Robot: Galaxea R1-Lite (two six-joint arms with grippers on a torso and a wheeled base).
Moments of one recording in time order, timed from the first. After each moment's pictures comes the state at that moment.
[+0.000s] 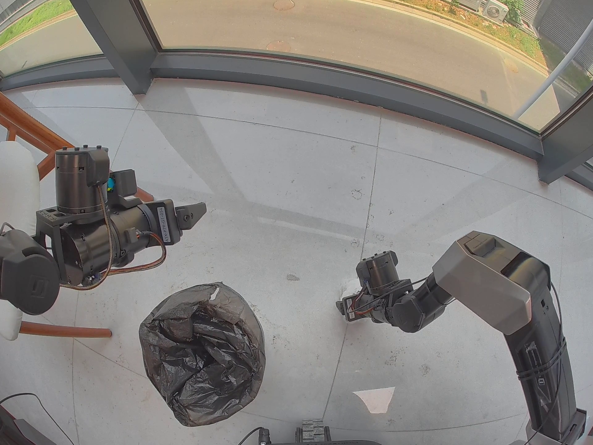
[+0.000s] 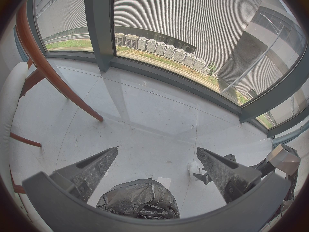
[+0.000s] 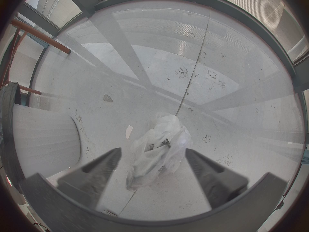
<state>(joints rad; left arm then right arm) -0.35 1.60 -0.86 -0.42 0.13 -0.24 0.51 2.63 -1.40 -0.46 -0.19 0.14</state>
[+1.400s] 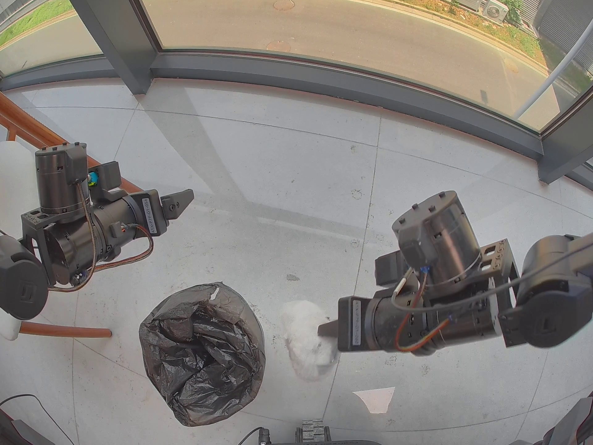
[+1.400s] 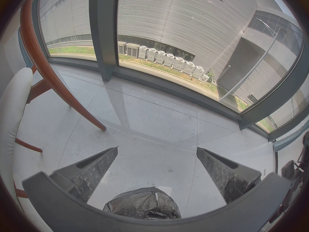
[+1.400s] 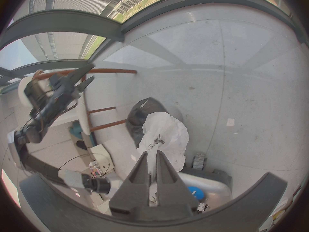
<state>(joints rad) -0.32 1.56 -0.81 -0.51 0.12 -0.21 0.93 1.76 -1.04 0.01 0.05 0.75</state>
